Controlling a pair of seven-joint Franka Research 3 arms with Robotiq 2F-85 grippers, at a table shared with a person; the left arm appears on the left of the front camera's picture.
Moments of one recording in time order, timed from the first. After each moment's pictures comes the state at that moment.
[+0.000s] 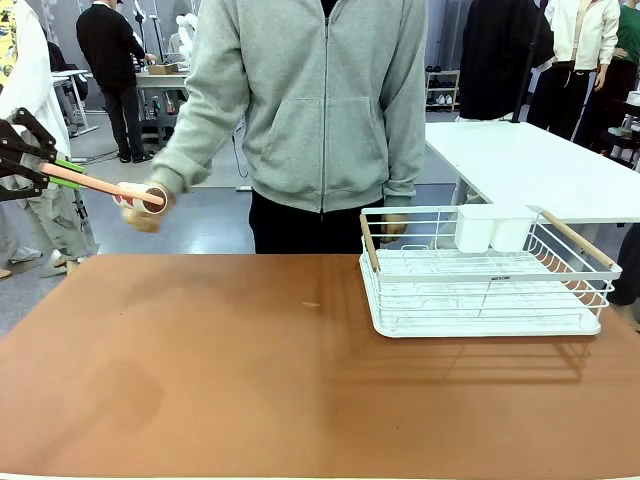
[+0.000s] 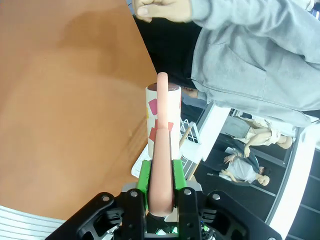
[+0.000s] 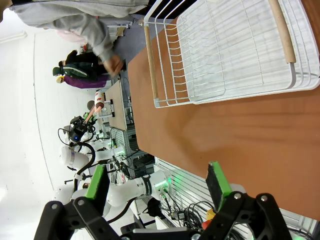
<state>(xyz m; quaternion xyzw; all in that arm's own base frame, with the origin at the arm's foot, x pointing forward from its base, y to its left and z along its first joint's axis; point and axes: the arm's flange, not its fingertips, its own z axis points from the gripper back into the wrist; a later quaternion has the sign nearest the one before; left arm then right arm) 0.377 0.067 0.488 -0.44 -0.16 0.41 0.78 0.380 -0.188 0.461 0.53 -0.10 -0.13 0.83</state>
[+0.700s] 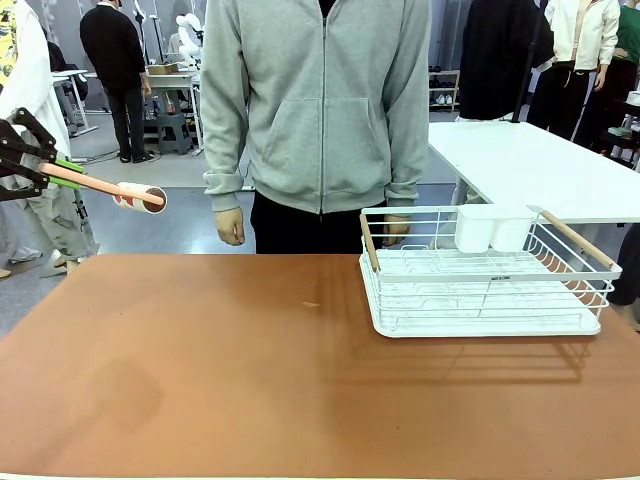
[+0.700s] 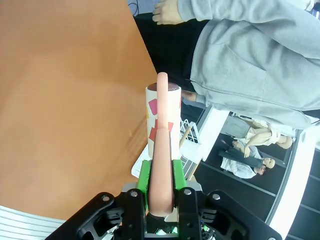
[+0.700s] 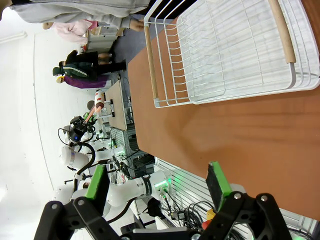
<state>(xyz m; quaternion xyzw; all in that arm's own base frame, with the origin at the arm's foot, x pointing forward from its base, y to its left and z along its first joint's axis) 0.377 0.067 0.488 -0.44 -0.16 0.41 0.78 0.380 -0.188 0.461 0.53 -0.10 -0.13 0.83</state>
